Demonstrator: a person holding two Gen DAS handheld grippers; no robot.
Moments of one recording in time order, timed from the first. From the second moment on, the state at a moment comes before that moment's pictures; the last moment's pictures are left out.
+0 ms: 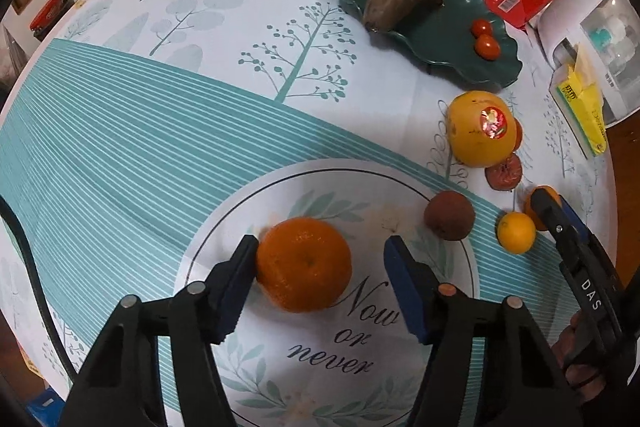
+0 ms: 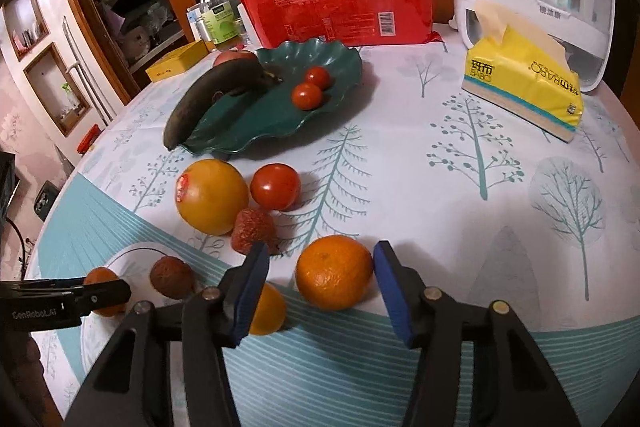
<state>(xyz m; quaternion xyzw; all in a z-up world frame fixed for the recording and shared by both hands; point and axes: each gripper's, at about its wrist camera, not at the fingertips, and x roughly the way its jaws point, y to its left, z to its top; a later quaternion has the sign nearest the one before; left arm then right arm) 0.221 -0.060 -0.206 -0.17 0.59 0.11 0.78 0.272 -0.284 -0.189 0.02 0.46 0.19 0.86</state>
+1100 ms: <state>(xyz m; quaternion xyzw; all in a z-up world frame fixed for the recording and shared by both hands) 0.219 -0.006 -0.164 -0.14 0.55 0.05 0.82 0.263 -0.268 -0.166 0.02 0.47 0.14 0.87</state>
